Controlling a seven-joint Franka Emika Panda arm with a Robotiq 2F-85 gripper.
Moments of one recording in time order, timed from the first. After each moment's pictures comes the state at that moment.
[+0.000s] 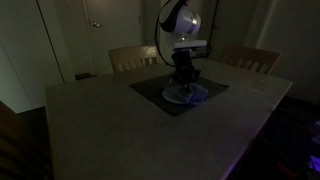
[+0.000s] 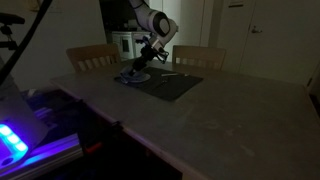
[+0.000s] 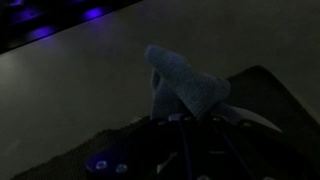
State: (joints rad) arm 0.05 0.77 0.00 -1.65 0.31 1.64 0.37
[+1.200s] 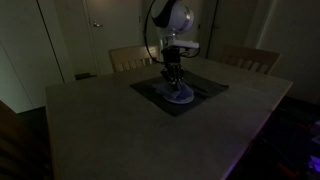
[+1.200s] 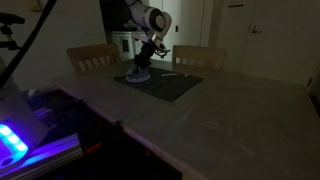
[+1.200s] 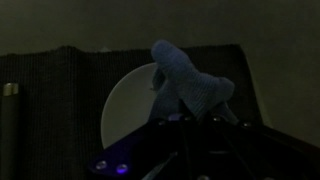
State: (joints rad) arm 0.07 0.78 0.05 -1.59 0.24 1.78 0.09
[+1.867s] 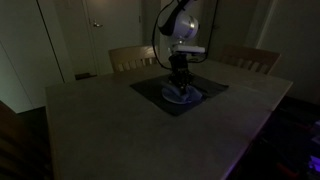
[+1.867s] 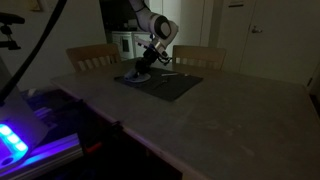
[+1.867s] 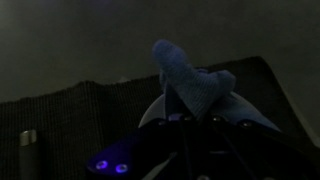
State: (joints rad) arm 0.02 0.82 0.03 -1.59 0.29 1.70 0.15
